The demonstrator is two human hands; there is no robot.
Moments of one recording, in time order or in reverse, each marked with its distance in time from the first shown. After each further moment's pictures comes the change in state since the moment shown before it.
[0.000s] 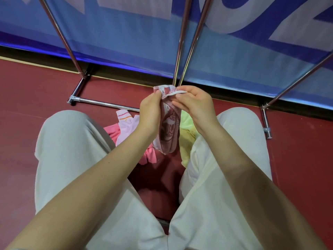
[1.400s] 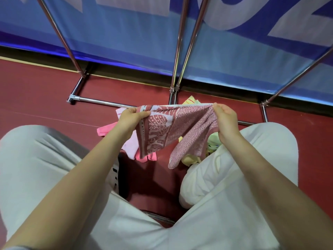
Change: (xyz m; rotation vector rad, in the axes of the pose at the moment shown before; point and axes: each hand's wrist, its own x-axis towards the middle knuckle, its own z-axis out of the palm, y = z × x) left_hand 0.032 -0.018 -0.080 0.363 -0.082 -0.262; right_hand 0.004 0.043 -0.087 -0.200 0.330 0.126
